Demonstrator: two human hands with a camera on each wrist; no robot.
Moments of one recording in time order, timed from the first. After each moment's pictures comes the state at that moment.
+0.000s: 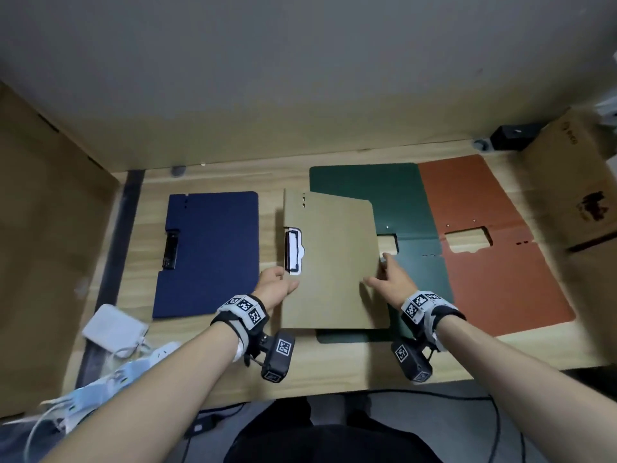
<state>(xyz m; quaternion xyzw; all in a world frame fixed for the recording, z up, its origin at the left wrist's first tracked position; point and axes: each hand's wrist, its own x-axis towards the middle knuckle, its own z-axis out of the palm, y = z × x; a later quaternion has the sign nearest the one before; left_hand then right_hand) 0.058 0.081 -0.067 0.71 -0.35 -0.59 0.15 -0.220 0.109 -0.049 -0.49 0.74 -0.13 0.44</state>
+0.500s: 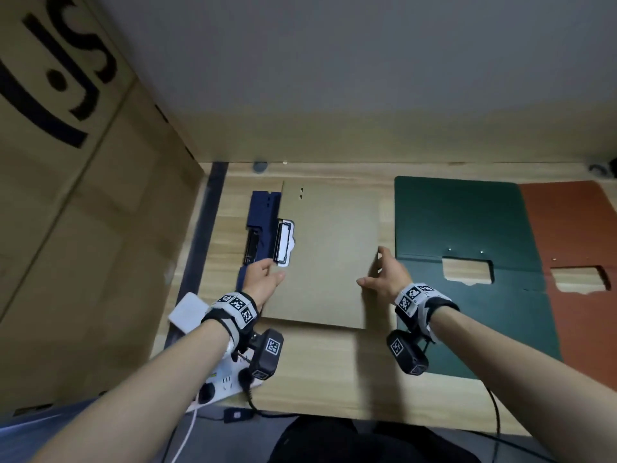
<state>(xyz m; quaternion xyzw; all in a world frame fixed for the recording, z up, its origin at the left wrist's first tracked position) 0.234 0.056 -0.022 0.75 -0.34 -0.51 0.26 -0.041 0.030 -0.056 -0.54 0.70 -0.09 0.45</state>
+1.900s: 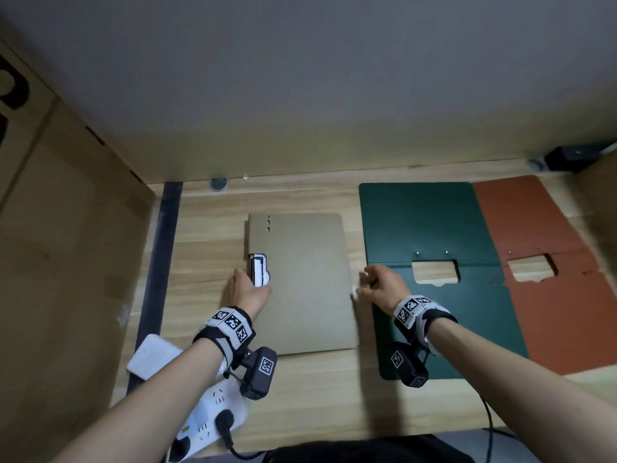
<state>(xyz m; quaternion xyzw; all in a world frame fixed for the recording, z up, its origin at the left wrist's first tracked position) 0.215 0.012 -0.054 0.82 -0.43 -0.37 0.11 -0.083 0.032 -0.063 -0.55 0.73 -0.07 0.40</state>
